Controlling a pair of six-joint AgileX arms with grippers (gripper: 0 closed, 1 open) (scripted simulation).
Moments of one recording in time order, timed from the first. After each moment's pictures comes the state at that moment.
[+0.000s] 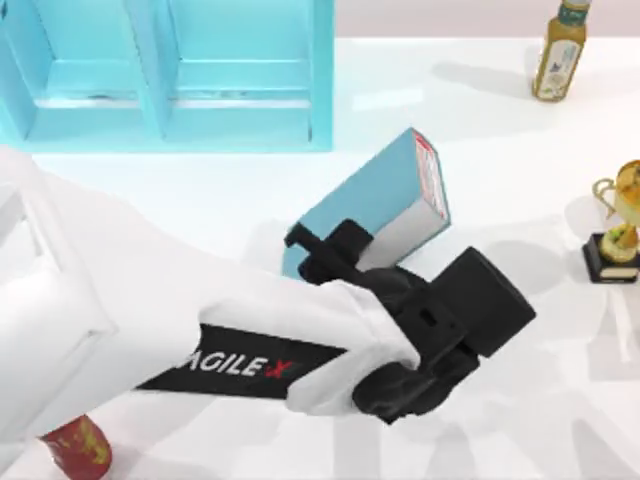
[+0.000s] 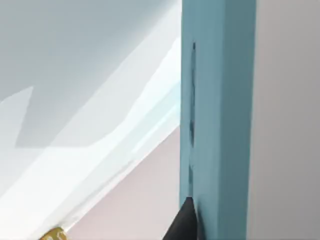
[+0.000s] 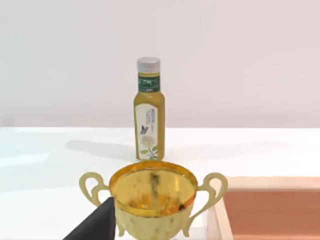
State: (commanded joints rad) left arm -1.07 1.99 1.11 -0.06 -0.99 3.13; right arm 0.00 0.00 0.00 0.00 0.00 0.00
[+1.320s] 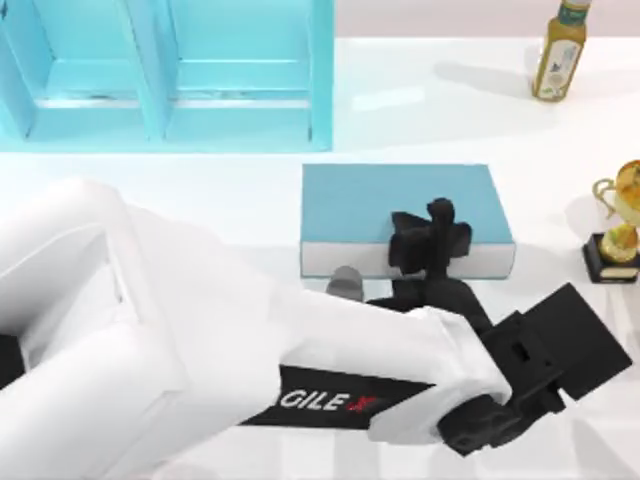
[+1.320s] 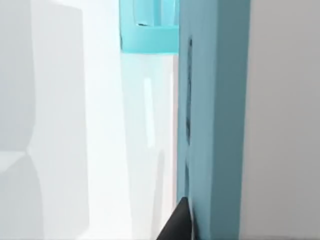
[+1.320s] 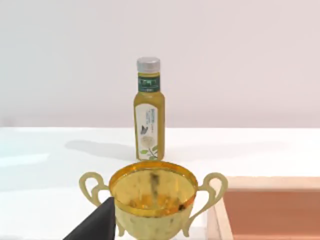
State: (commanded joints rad) left arm -1.19 2.08 1.28 -0.18 -1.25 3.82; right arm 0.00 0.00 0.00 0.00 0.00 0.00
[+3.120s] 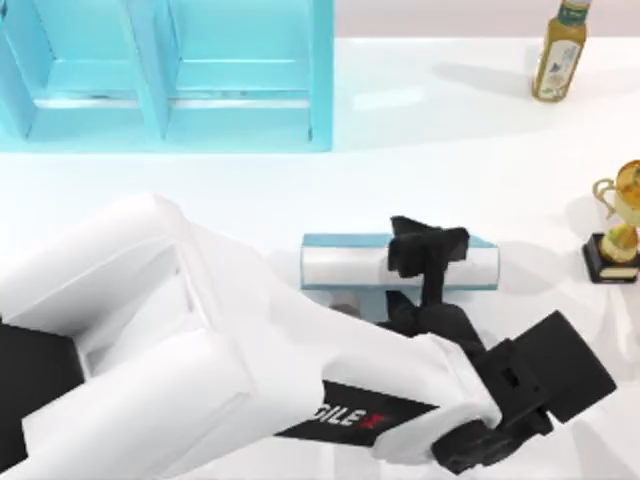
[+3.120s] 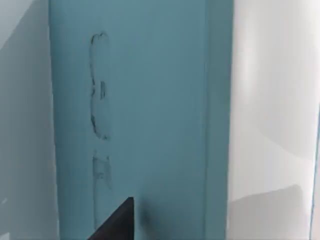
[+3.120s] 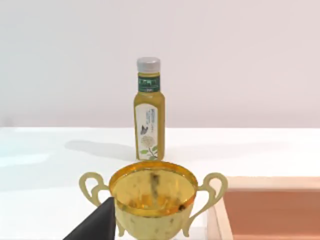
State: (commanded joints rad) left arm -1.19 2.14 1.24 -0.08 -1.25 3.82; right arm 0.00 0.00 0.00 0.00 0.00 0.00
